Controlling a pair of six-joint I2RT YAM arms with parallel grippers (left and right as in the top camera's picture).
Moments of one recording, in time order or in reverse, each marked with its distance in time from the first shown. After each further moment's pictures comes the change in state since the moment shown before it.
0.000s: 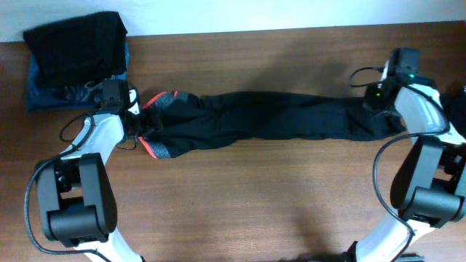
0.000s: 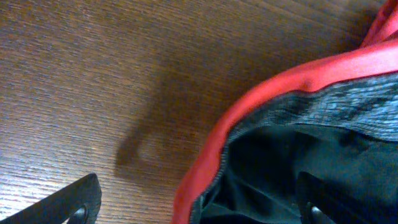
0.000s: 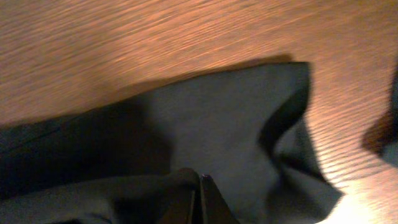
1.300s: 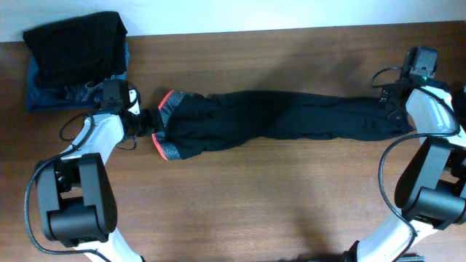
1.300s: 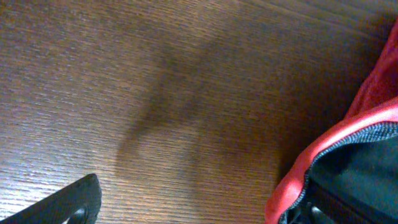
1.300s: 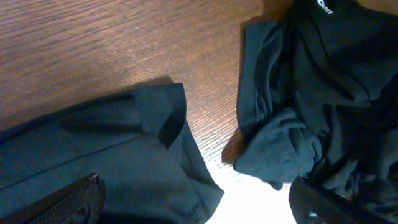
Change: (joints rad) left arm 0.000 0.000 0.000 0.000 0.000 0.040; right arm -0.047 0.000 0.006 0.076 0.304 -0.089
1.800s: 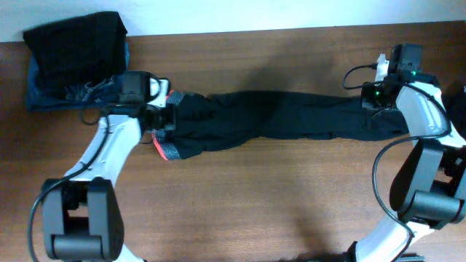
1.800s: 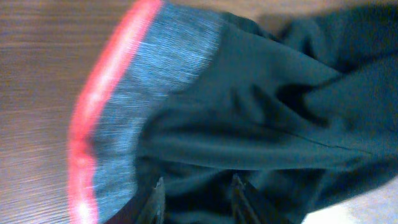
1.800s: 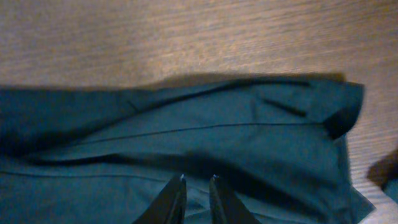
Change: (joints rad) left arm -0.164 -0.136 0.018 -0.053 0.121 0.105; right arm 0.073 -0.006 0.018 -0.120 -0.396 -0.078
